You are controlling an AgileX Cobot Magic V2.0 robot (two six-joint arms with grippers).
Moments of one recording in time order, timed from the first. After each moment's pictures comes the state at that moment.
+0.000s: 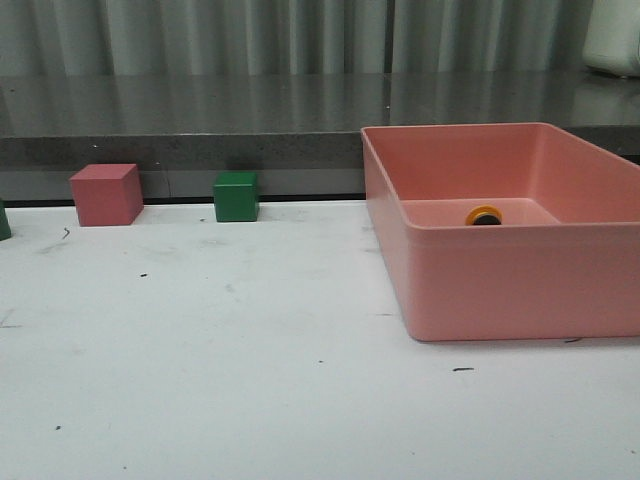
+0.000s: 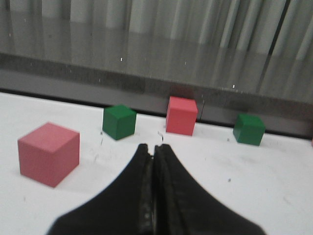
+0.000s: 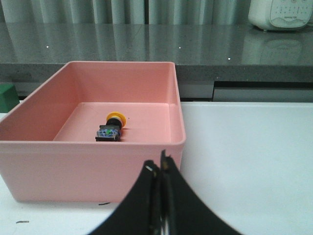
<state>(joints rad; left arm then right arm) 0.04 0.00 0.01 0.00 0.06 -0.14 0.03 -0.01 0.03 -0.02 0.10 0.06</state>
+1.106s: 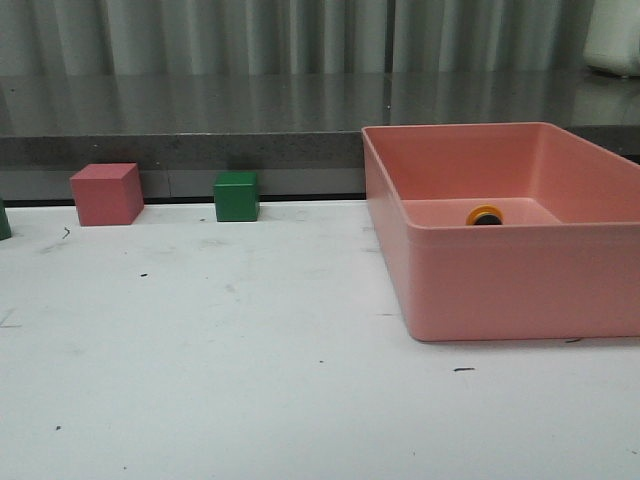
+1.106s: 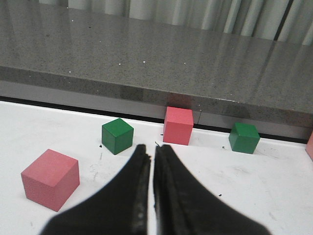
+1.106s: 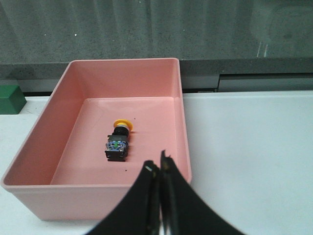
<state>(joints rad) 0.04 0.39 -0.46 0.01 0.33 -0.14 0.03 0.46 -0.47 0.02 0.35 0.06</state>
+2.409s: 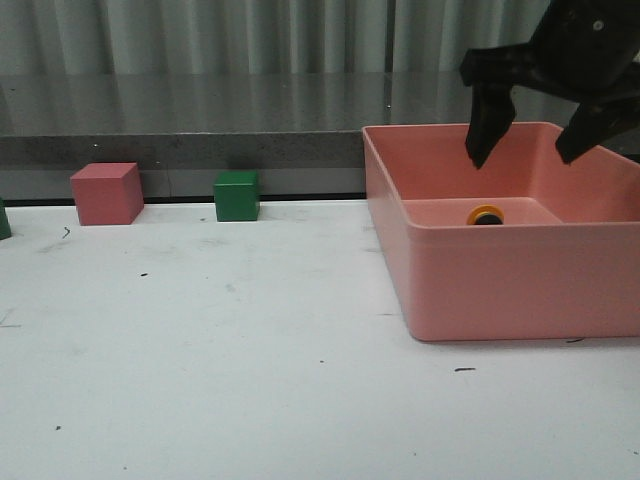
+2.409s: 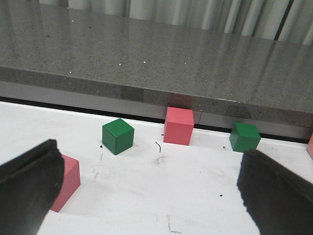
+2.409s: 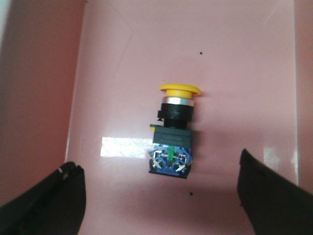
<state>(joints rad) 0.04 0.39 -0.46 0.01 0.33 -0.14 0.18 1.77 -1.33 0.08 0.61 0.16</state>
